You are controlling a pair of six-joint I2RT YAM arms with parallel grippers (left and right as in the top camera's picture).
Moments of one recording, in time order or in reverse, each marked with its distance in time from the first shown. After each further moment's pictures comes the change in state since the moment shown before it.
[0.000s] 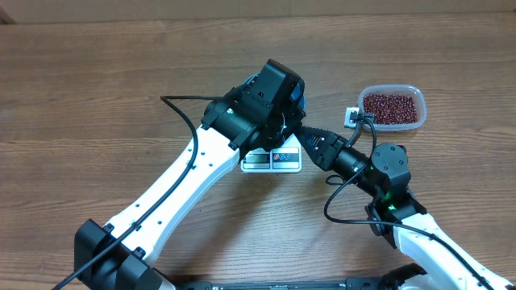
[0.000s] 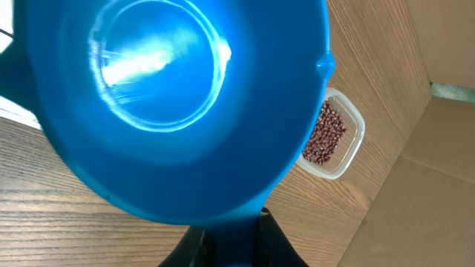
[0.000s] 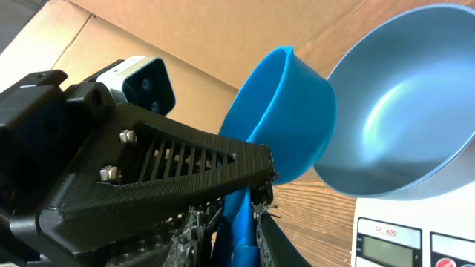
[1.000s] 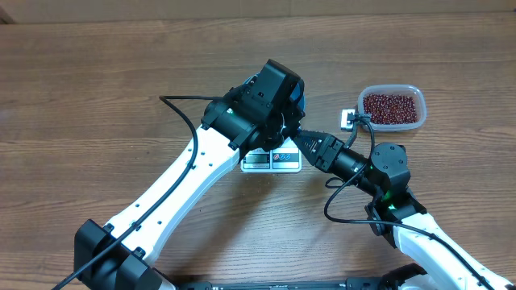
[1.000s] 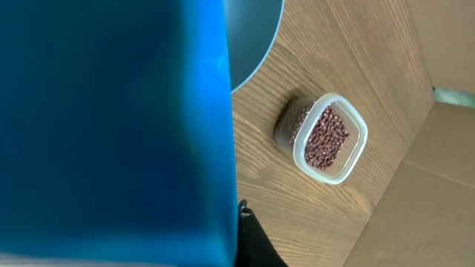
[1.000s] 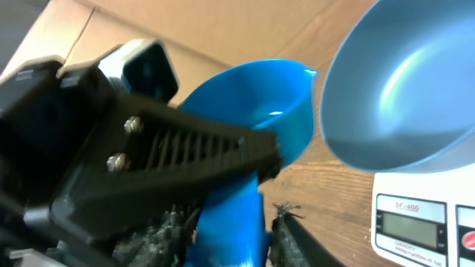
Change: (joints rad) left arm 0.001 0.000 0.000 -0.007 -0.016 0.000; right arm -0.001 0.002 0.002 -0.010 -0.081 0.073
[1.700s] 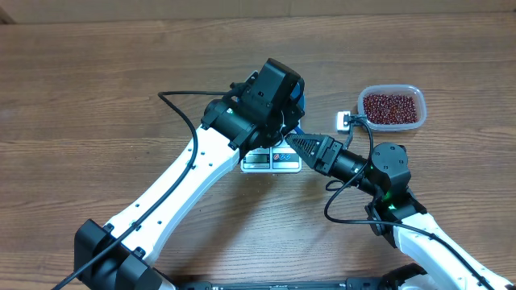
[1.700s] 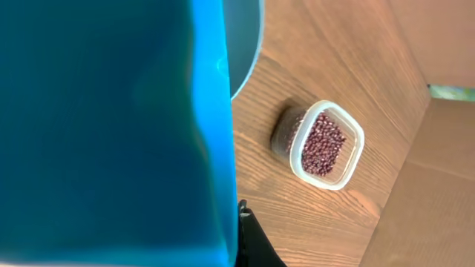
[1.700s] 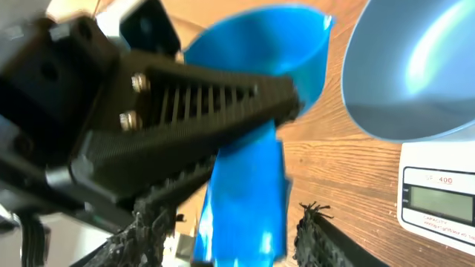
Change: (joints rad) left arm 0.000 0.000 0.000 0.034 -0.039 0.076; right arm 0.000 0.000 0.000 0.006 -0.077 0.055
